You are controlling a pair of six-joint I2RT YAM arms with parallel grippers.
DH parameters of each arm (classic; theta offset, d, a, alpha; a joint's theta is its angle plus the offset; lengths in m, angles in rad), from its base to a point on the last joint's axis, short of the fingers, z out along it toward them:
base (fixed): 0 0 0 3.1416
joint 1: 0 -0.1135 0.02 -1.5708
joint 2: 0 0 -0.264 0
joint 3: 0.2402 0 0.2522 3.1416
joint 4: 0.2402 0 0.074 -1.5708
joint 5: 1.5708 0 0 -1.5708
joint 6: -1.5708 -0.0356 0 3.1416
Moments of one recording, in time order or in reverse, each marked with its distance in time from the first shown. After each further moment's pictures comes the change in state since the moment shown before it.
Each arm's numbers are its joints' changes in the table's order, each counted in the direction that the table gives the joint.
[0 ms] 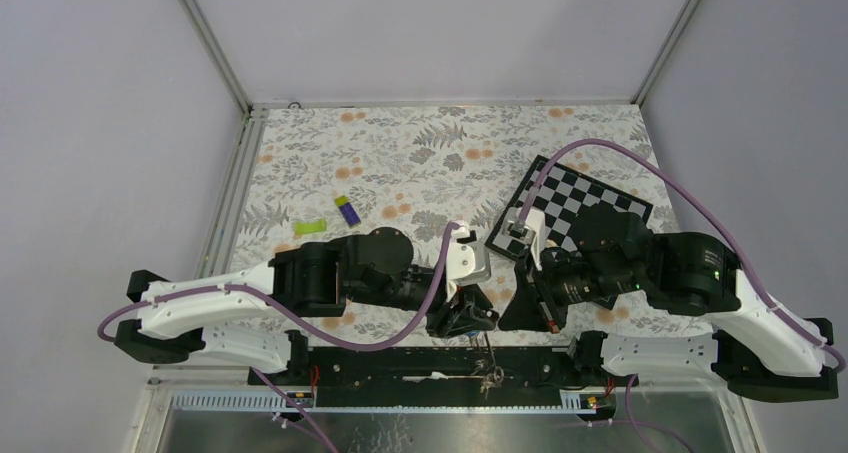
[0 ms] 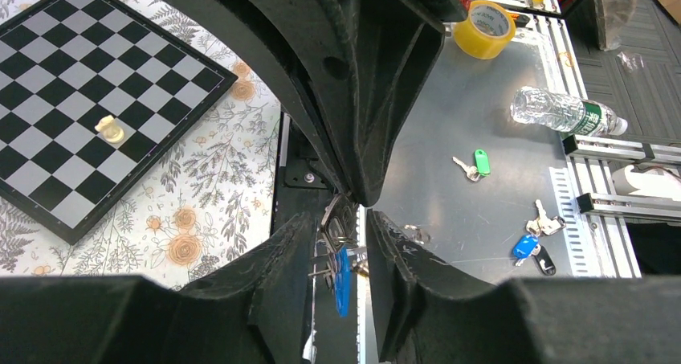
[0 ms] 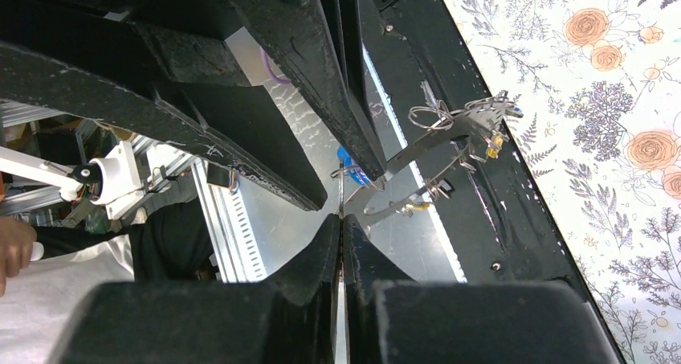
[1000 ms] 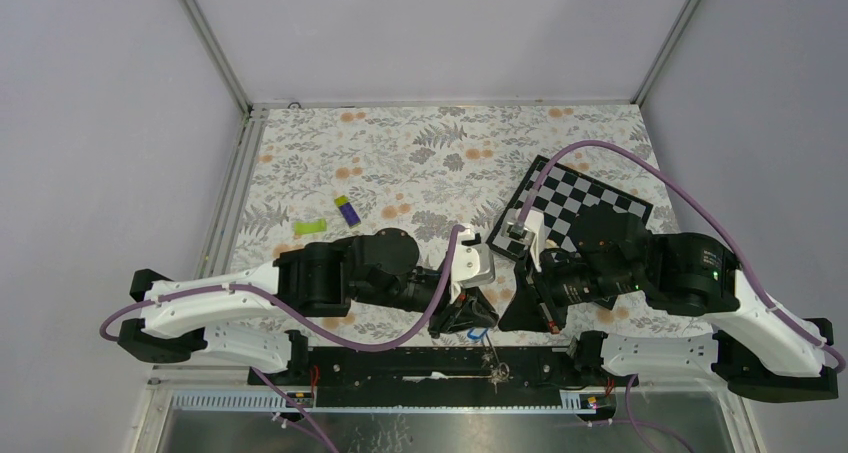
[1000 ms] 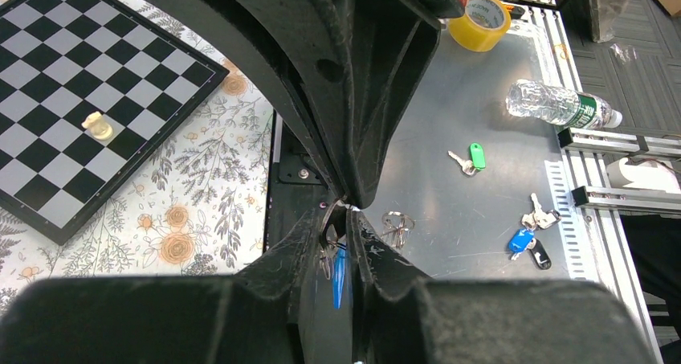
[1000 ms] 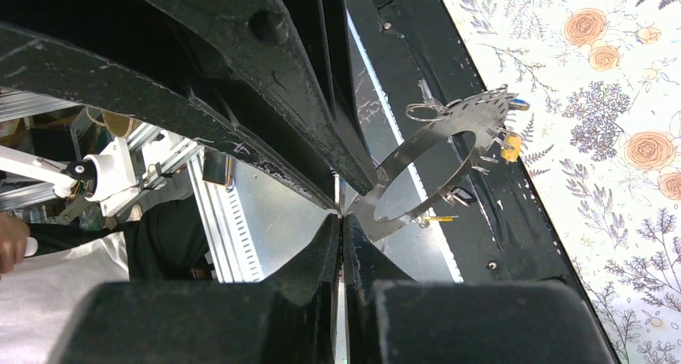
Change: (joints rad) left arm 0.000 -0.016 0.001 0.003 0.019 0.003; right arm 0.000 0.005 -0.008 0.000 -0.002 0.009
